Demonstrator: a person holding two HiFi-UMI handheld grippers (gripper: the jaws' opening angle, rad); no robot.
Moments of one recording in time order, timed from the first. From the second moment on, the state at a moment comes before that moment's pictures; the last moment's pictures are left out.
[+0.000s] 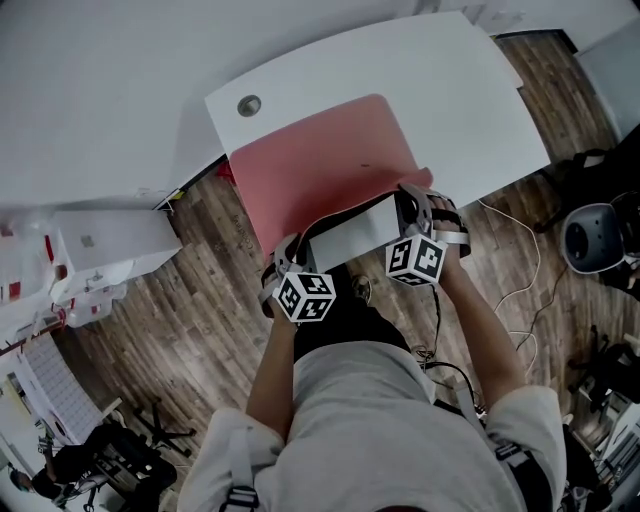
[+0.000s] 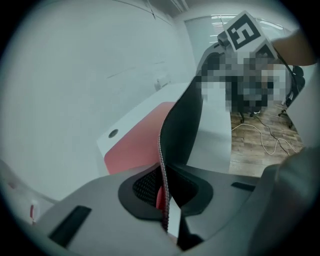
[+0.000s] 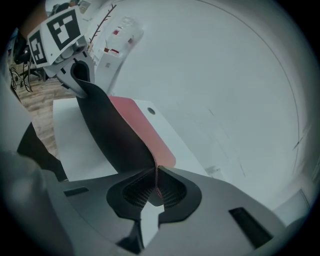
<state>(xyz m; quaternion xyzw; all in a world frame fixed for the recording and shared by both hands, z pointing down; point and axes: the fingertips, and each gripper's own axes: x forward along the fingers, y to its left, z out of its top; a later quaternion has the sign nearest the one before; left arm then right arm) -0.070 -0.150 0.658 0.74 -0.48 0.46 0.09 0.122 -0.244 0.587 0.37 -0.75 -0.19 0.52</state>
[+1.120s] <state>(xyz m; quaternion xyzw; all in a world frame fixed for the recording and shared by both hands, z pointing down) -0.102 -0.283 0.594 0.75 -0.52 0.38 0.11 0.094 -0.330 0.534 0.42 -0.75 -0.15 0.48</state>
